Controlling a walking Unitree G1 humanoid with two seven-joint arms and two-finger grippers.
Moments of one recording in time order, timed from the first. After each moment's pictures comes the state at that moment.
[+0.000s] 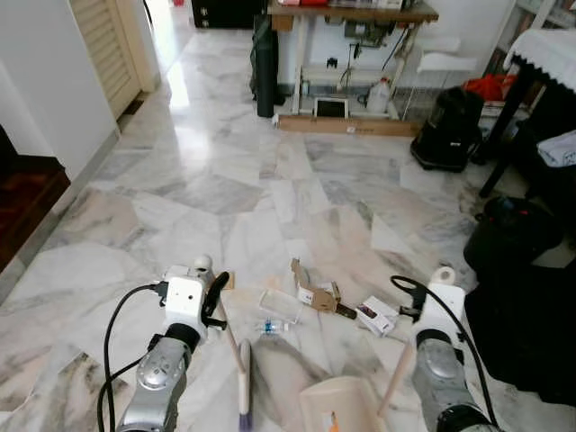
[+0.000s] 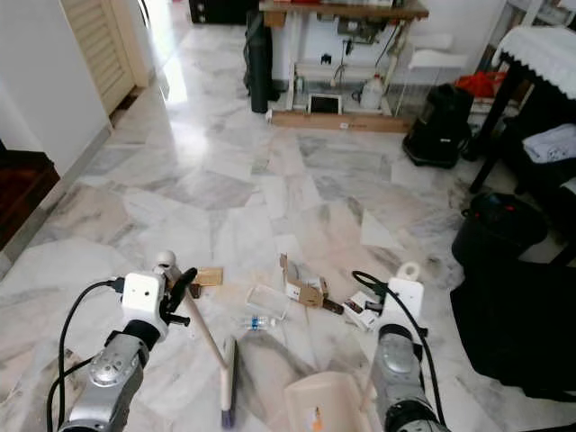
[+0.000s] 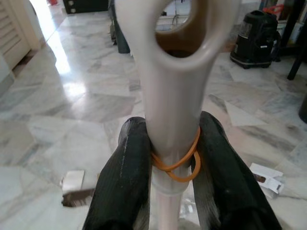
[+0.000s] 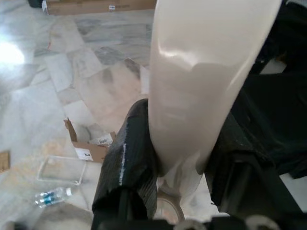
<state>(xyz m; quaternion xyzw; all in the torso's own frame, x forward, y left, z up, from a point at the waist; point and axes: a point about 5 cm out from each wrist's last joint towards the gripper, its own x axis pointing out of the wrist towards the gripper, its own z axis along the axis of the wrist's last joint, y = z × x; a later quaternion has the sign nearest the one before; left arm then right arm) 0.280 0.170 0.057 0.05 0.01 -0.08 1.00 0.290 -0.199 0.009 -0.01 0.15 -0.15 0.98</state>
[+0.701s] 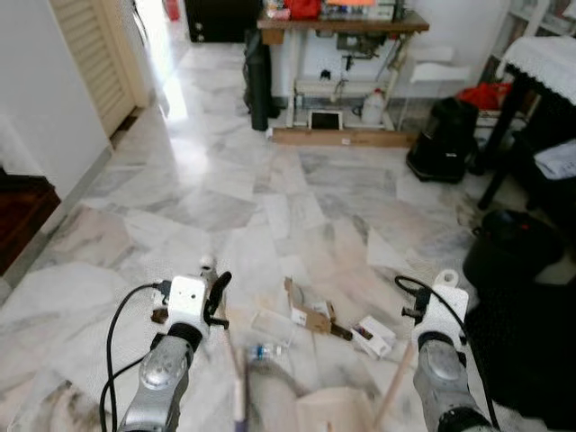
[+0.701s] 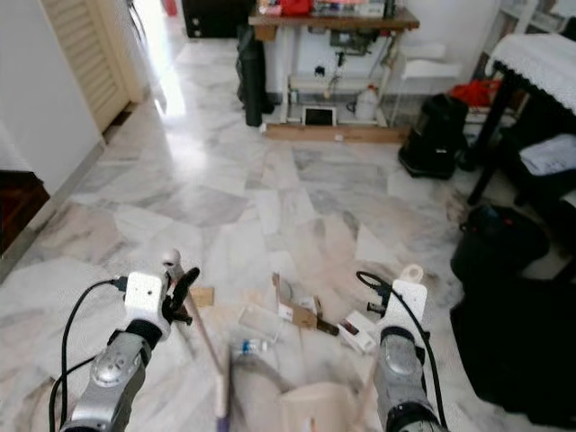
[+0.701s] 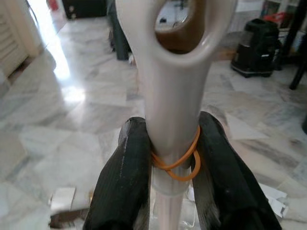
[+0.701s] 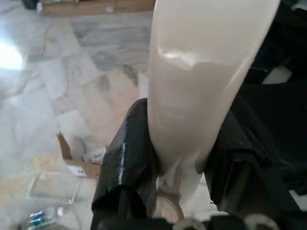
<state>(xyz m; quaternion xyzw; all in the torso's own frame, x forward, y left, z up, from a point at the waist) 0.280 0.165 0.056 0.04 0.01 -0.09 1.00 0.287 -0.205 0.008 -0.01 0.15 -0.17 0.97</state>
